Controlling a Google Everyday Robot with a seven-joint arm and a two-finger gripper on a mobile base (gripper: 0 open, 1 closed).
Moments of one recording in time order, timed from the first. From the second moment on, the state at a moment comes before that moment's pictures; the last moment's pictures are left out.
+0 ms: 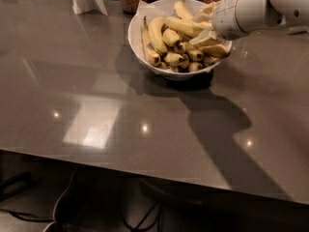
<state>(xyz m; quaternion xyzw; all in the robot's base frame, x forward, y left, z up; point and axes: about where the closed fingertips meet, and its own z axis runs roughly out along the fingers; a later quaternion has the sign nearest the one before) 0.688 -0.122 0.948 -0.65 0.59 -0.08 0.47</state>
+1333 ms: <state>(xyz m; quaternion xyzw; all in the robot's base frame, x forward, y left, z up) 0.697 -0.109 0.950 -0.64 0.60 -0.08 0.48</state>
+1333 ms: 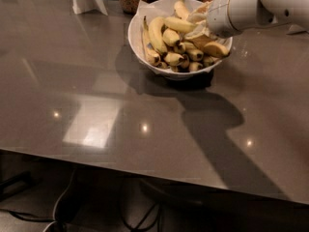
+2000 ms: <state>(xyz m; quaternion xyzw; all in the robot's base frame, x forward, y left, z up) 0.677 -0.109 0.992 -0.63 0.60 -0.06 0.50</state>
